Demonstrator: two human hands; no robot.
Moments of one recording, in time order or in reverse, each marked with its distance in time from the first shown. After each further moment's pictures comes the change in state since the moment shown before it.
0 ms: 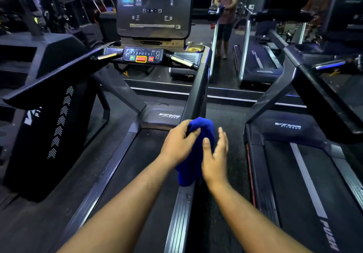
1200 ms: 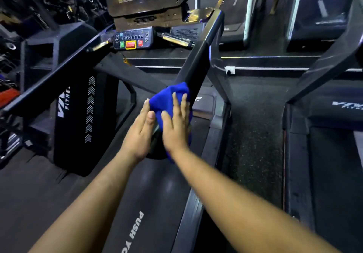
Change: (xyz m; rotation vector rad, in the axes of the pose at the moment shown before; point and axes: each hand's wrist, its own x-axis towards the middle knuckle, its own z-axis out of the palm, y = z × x) left_hand 0.134 -0.048 0.036 0.166 0.156 -0.223; right_hand 0.195 0.029 0.066 0.062 -0.326 -0.019
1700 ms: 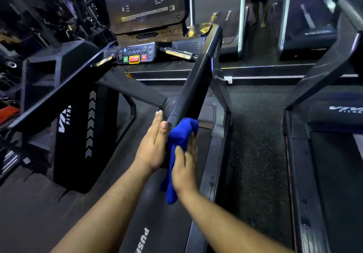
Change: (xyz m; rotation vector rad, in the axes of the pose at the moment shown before) left_hand -0.005 0.010 -0.001 0.033 -0.042 -0.004; right_hand -0.069 0.016 0.015 0.221 0.055 0.121
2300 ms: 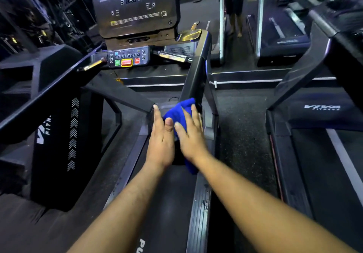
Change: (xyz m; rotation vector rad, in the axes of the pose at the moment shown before) left_hand -0.006 0.001 -0.003 -0.137 0.050 0.093; right_hand 0.056 -0.029 -0.002 -0.438 -0.059 -0.181
